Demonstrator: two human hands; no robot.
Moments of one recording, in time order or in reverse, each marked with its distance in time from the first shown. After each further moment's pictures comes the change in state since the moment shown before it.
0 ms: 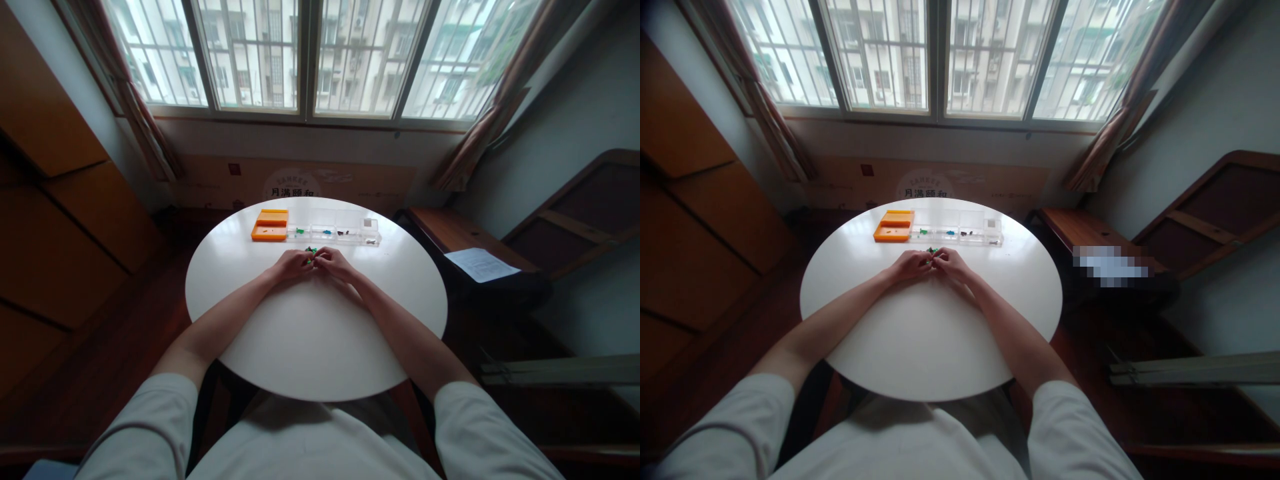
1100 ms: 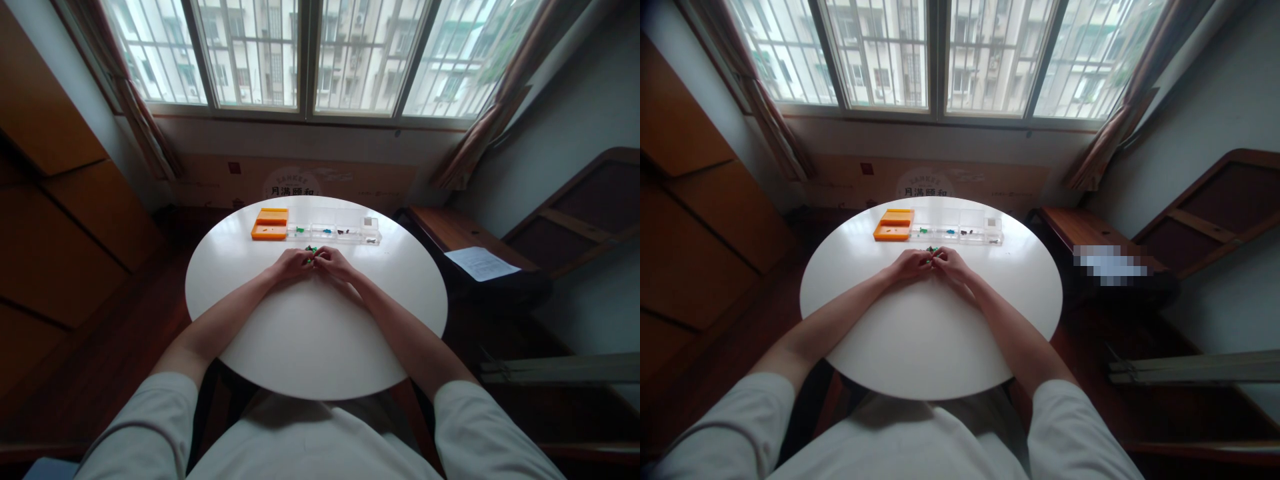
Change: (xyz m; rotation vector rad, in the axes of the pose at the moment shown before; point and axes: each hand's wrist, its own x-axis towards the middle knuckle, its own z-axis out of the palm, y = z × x) left_hand 0.001 -0.003 0.004 0.032 0.012 0.018; right_hand 0.002 0.006 0.000 -0.039 -0.006 -0.020
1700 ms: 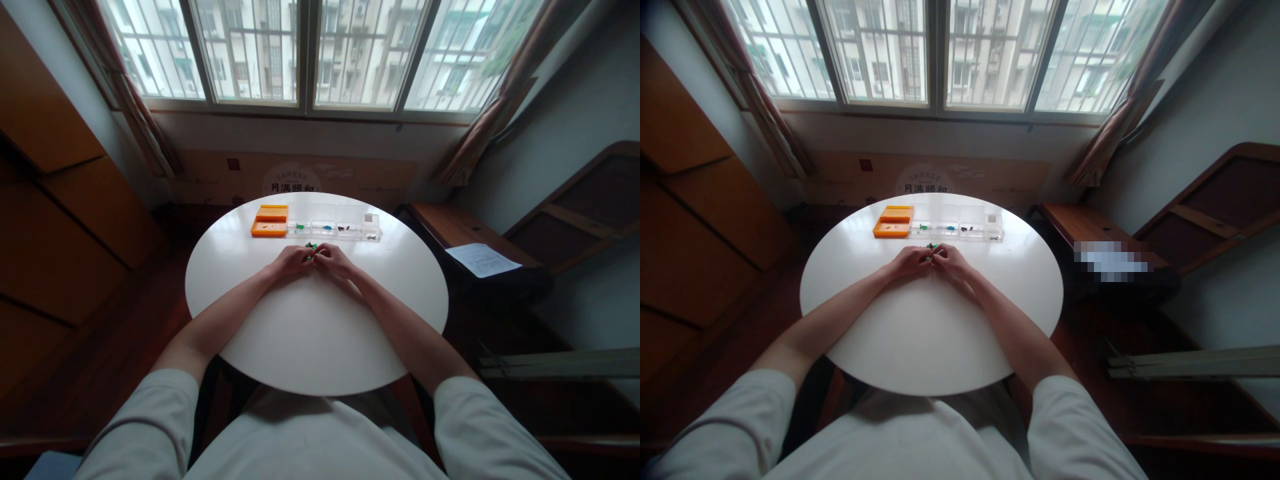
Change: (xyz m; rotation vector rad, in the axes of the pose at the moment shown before) left_hand 0.000 0.000 0.000 -0.004 -0.010 -0.017; right_hand -0.001 0.000 0.001 -0.063 0.015 -0.006
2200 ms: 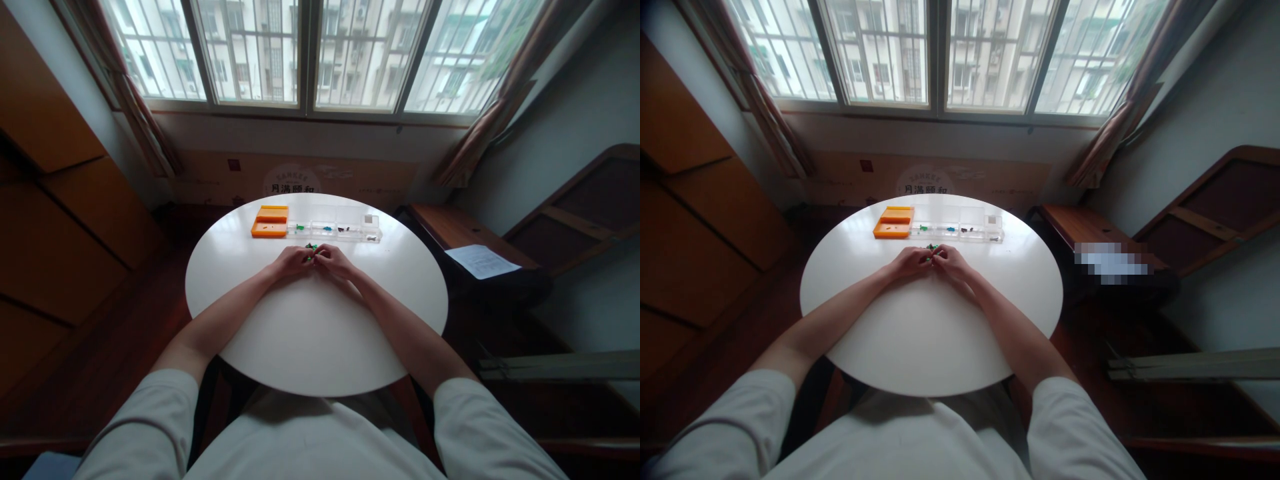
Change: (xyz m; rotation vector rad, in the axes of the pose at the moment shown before) left_hand 0.000 0.001 -0.001 0.007 0.001 0.015; right_hand 0.001 0.000 0.000 -0.002 0.003 0.007
